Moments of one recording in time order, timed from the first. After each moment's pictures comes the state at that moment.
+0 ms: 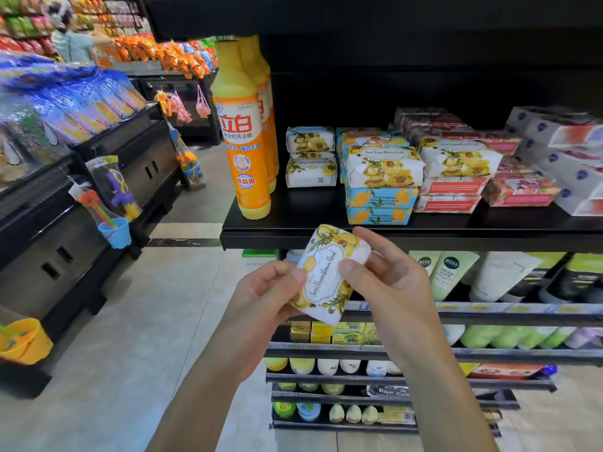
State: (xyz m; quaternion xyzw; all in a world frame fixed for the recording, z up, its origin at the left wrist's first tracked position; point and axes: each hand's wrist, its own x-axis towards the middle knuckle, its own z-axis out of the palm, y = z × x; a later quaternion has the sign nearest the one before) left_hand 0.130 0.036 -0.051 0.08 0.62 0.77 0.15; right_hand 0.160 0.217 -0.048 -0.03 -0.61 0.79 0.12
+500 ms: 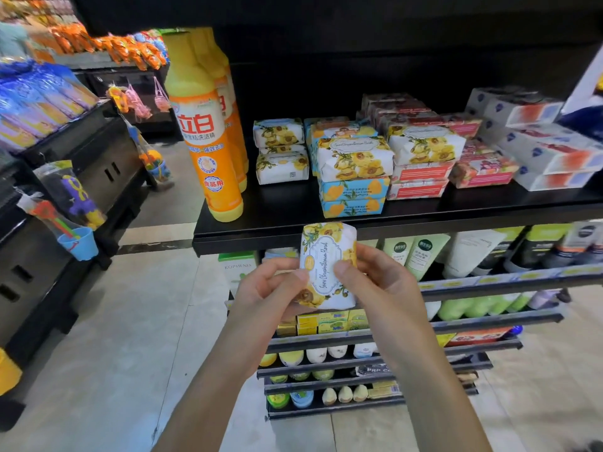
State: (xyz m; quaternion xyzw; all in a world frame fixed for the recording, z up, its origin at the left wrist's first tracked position) left_hand 0.123 0.061 -0.051 0.06 0.66 0.73 0.16; right_hand 0.174 0.224 -0.058 -0.11 -0.61 0.77 0.13
